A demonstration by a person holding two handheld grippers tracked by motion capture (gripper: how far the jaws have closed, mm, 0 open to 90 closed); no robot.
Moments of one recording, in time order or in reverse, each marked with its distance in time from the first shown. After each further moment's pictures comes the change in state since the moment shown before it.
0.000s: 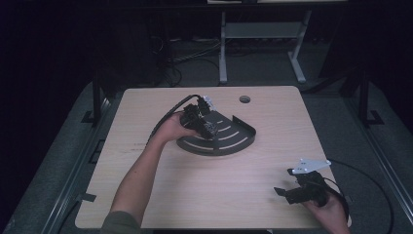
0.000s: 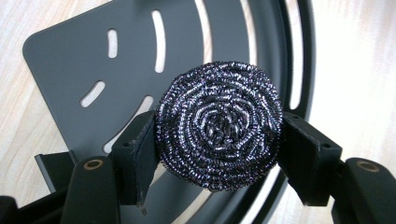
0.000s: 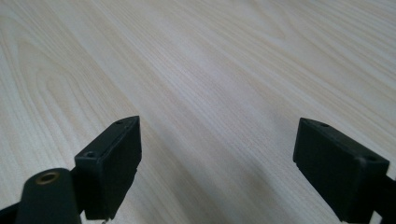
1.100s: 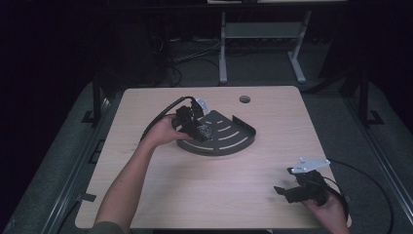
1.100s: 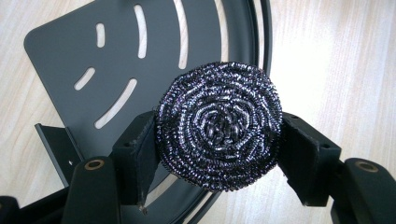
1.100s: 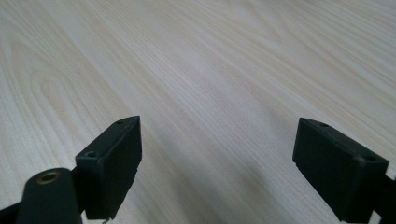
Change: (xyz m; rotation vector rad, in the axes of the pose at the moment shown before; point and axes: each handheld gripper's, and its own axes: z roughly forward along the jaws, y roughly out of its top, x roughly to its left) left arm -0.022 -0.016 -0.028 -0.017 0.009 0.045; right arm -0.001 0.003 0.001 0.006 -0.018 -0.018
